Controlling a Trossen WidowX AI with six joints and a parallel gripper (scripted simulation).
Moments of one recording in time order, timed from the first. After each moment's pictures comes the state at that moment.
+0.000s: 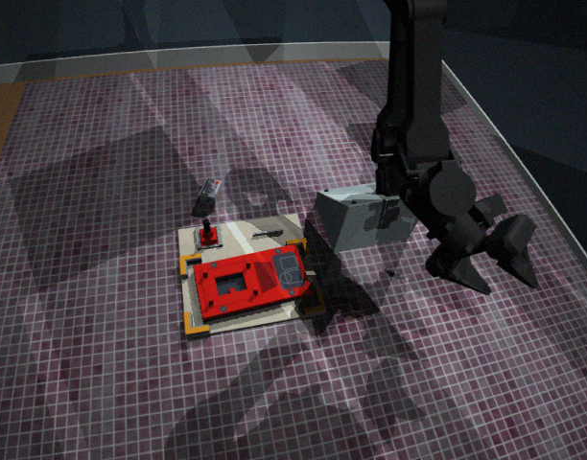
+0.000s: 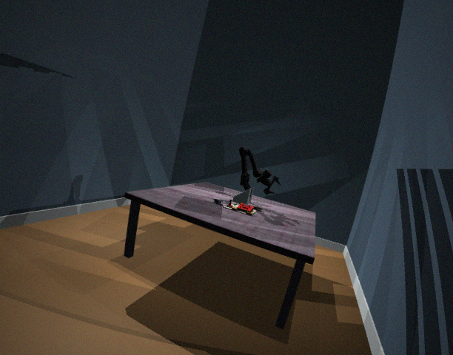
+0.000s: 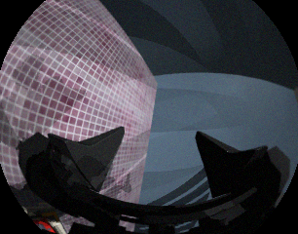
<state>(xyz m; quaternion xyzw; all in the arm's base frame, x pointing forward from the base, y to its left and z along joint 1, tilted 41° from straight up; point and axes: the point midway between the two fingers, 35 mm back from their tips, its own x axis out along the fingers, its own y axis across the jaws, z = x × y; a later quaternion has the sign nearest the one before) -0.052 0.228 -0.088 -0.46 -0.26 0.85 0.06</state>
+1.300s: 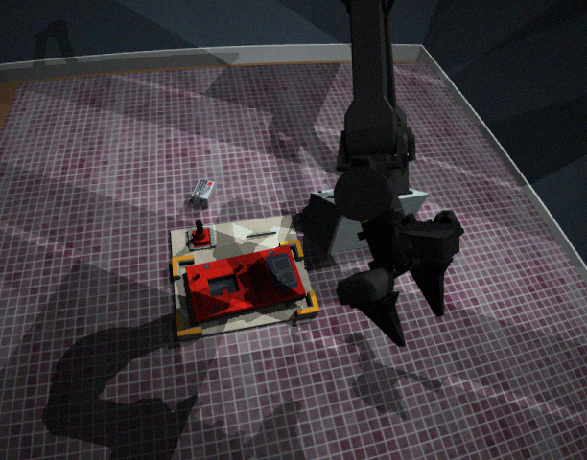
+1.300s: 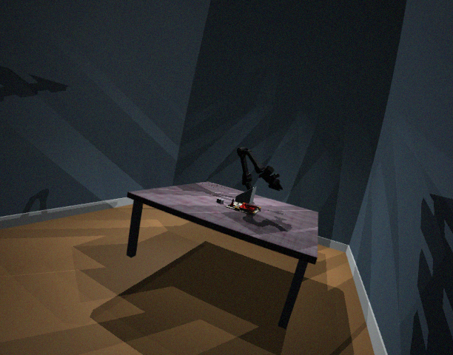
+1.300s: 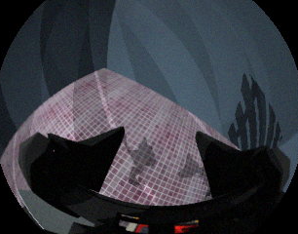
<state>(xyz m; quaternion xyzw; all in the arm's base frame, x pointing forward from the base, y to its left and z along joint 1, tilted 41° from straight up) 0.092 0.266 -0.087 -0.48 0.26 0.72 0.43</state>
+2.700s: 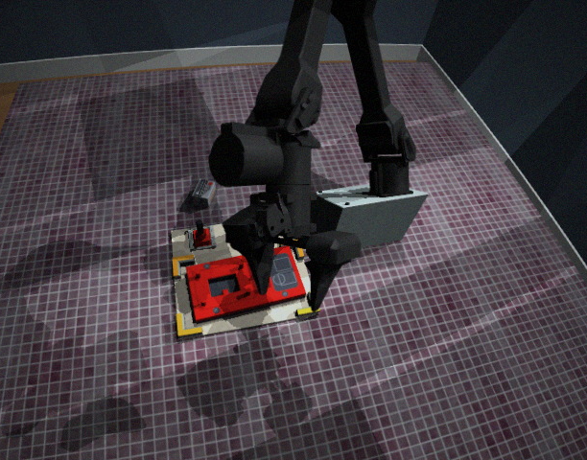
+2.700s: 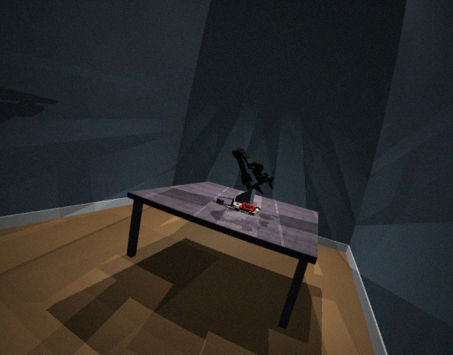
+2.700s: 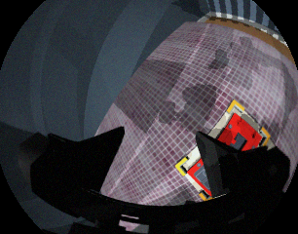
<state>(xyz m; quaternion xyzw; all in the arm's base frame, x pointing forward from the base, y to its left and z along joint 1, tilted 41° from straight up) 0.244 0.206 -0.043 -0.22 0.60 0.26 0.72</state>
